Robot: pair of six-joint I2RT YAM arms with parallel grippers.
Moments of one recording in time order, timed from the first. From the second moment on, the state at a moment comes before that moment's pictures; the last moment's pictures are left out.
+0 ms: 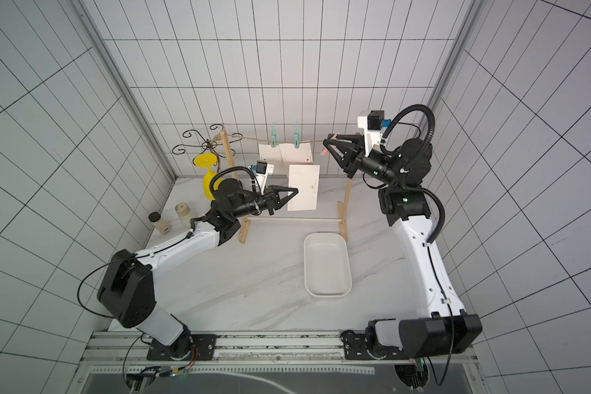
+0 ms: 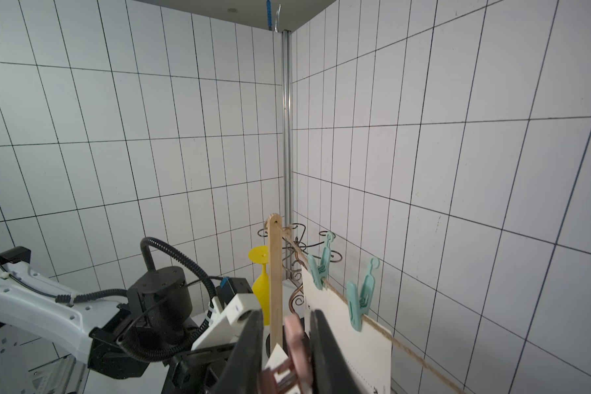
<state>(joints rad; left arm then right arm) -0.57 1.55 1.14 0.52 0.68 -0.57 0.10 1.29 1.49 0.13 -0.88 0.28</state>
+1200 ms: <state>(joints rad) -0.63 1.17 0.39 0.32 0.52 -0.74 0.28 0.99 0.37 0.09 -0.39 0.53</state>
